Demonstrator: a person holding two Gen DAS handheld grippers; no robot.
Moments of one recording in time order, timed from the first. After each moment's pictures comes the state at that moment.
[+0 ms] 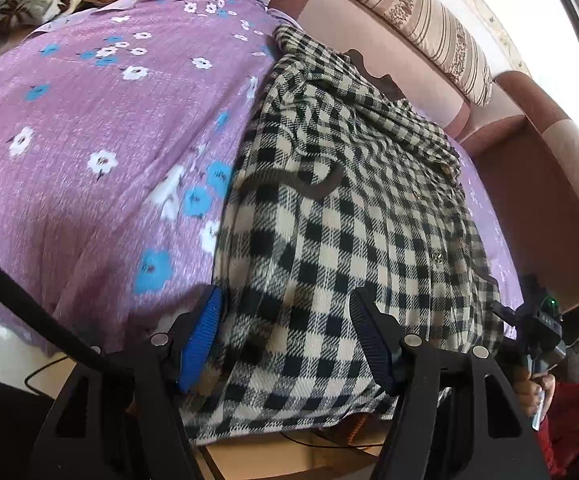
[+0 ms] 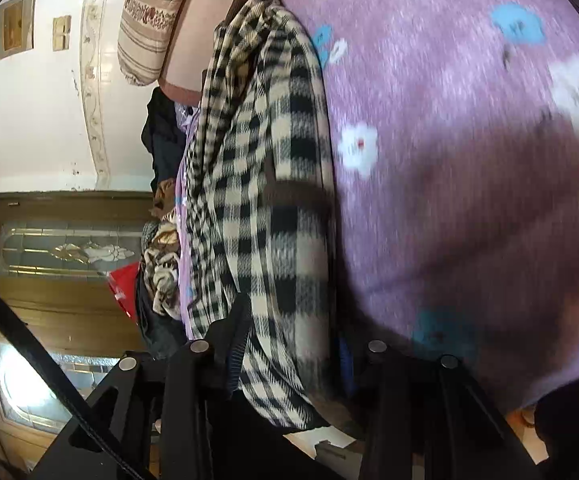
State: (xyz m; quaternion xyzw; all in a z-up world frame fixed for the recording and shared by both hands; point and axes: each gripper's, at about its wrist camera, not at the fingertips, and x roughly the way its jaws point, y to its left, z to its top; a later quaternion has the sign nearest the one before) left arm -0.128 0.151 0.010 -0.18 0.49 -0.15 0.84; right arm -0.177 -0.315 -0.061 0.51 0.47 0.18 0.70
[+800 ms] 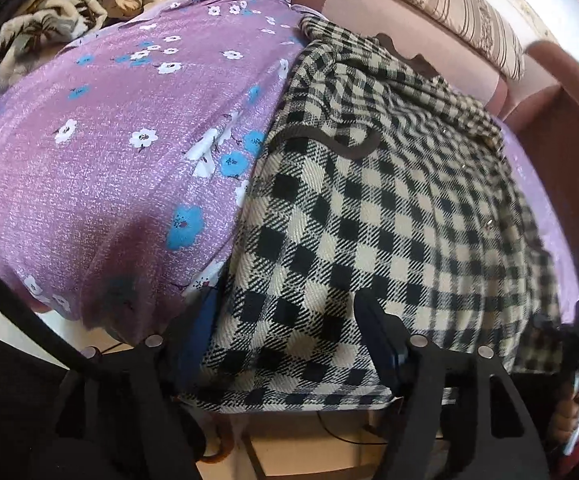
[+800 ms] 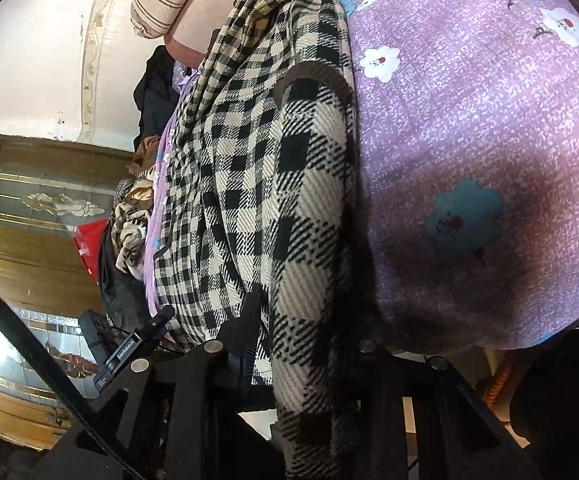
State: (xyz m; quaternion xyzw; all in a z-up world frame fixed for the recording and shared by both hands) left arm -0.148 0.135 0.000 -0.10 0.51 -0.06 0.85; right arm -0.193 -0.265 -0.056 0.43 0.50 0.18 0.73
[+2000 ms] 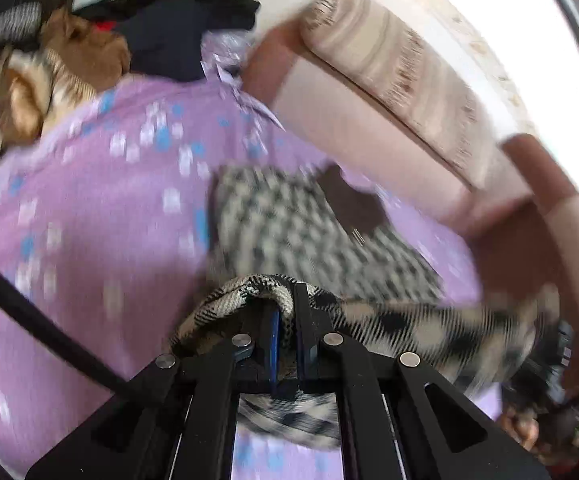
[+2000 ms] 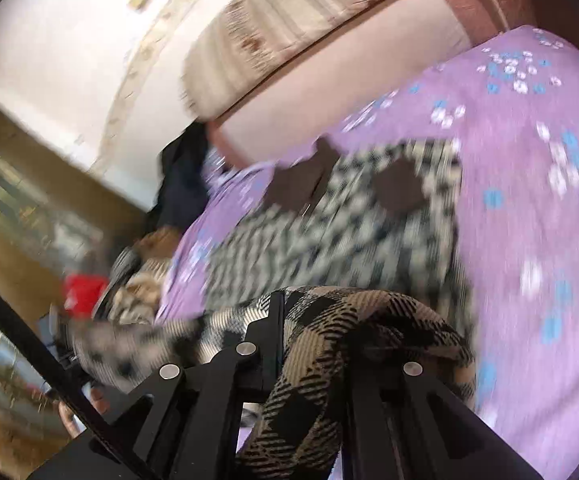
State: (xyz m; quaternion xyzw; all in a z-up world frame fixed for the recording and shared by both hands) left arm 0.104 0.107 0.128 -0.19 0.43 -0.10 0.87; right arm 0.057 -0.299 0.083 0.34 0.39 0.14 0.85
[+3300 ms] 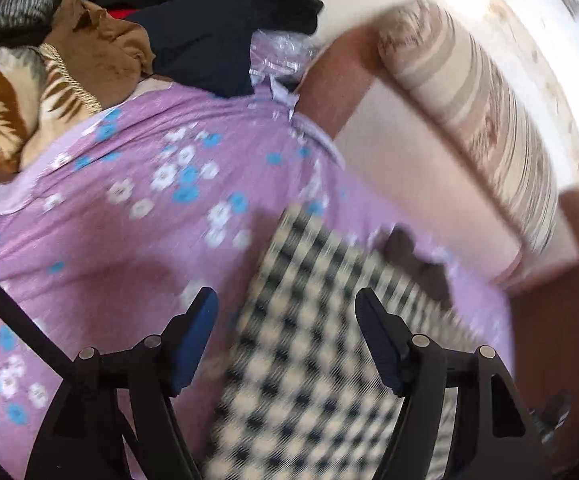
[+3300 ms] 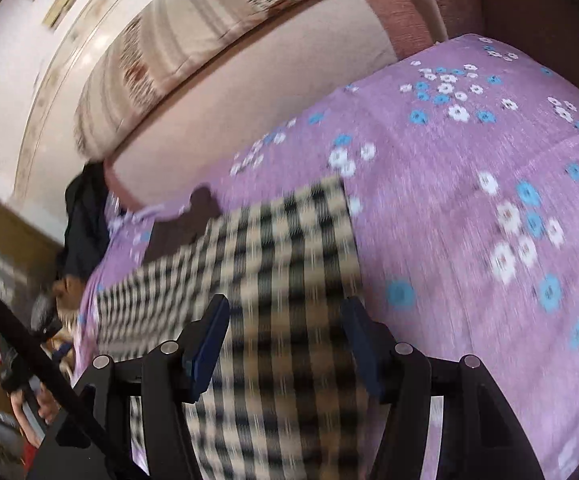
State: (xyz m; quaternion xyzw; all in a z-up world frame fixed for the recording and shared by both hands) left arm 0.199 0.140 0.084 -0.22 0.45 -0.05 0.86; right arm 0.100 -0.369 0.046 0.30 0.42 0.02 0.86
